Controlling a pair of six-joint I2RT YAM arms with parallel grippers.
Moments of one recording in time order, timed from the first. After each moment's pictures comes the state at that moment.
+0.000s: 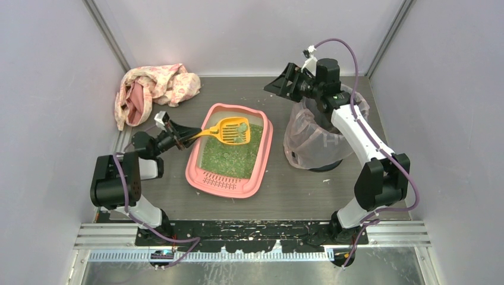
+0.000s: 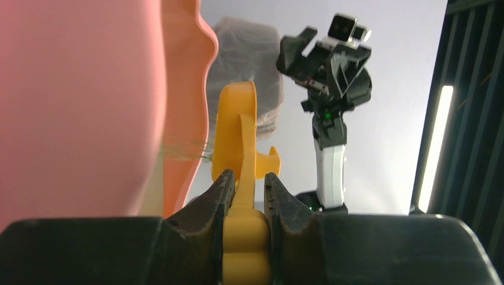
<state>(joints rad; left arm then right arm) 0.15 1.60 0.43 1.30 1.10 -1.71 0.24 1.58 1.41 -0.16 -0.61 0.64</state>
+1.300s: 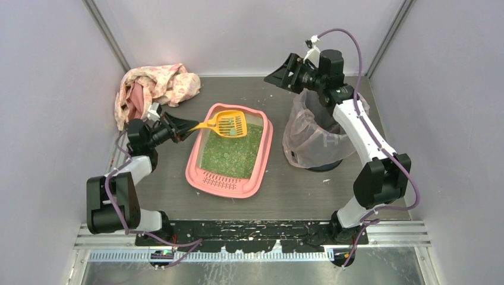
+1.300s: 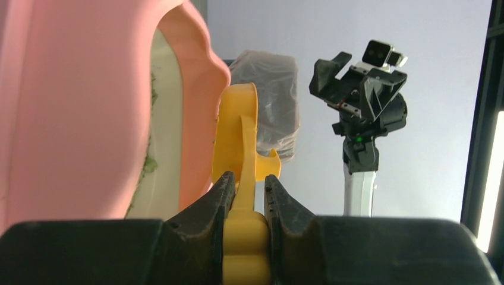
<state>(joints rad) 0.16 1.37 0.53 0.77 1.03 -1.43 0.23 1.61 1.52 -0.19 -0.63 0.66</state>
